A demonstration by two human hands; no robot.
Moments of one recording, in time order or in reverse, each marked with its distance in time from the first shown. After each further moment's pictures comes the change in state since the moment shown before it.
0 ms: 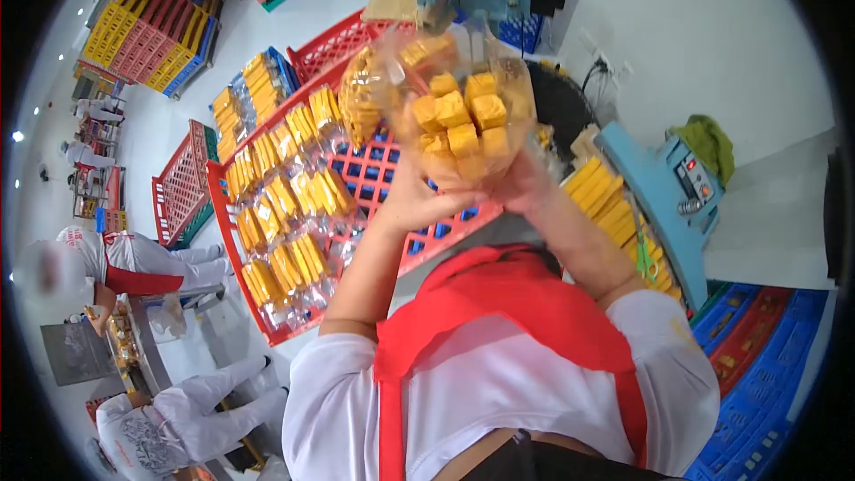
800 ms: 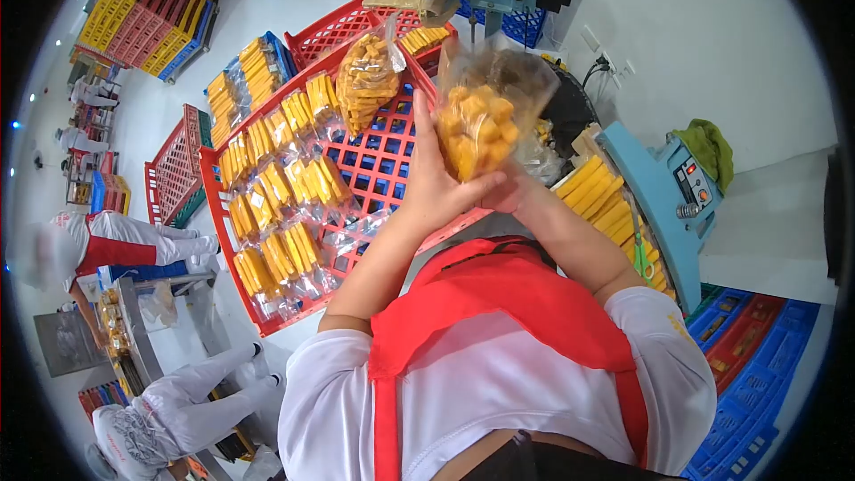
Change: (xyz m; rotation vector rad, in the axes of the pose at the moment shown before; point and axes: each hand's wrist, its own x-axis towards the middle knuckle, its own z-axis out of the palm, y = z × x) left_hand 0.011 0.005 0.027 0.090 0.253 0.035; right_hand 0.014 0.003 -0.035 -0.322 0.064 0.044
